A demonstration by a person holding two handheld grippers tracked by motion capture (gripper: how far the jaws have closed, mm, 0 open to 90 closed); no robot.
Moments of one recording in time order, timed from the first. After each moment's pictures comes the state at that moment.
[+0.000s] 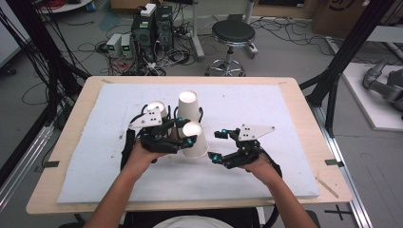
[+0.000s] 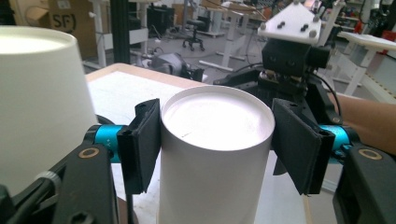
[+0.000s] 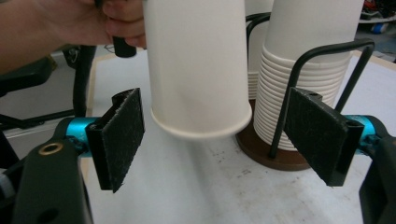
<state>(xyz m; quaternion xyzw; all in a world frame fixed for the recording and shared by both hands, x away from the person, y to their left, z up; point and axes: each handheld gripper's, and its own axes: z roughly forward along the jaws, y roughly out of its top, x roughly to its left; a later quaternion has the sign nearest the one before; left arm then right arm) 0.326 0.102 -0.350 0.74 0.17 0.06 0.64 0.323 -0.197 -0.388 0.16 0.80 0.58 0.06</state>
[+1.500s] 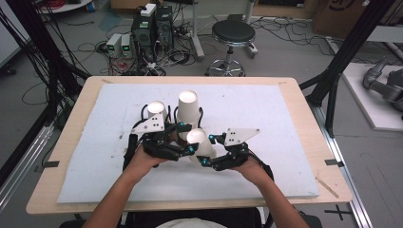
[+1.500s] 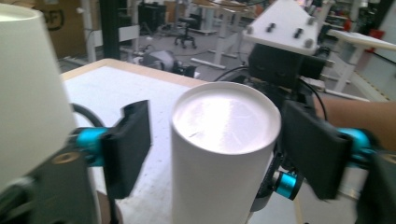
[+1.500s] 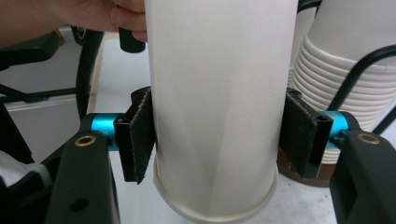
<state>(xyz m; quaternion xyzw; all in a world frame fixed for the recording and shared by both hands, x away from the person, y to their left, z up) 0.320 0.103 -0.357 0.74 0.17 0.05 0.64 0.322 -0.169 -0.396 0.12 0.82 0.55 0.07</state>
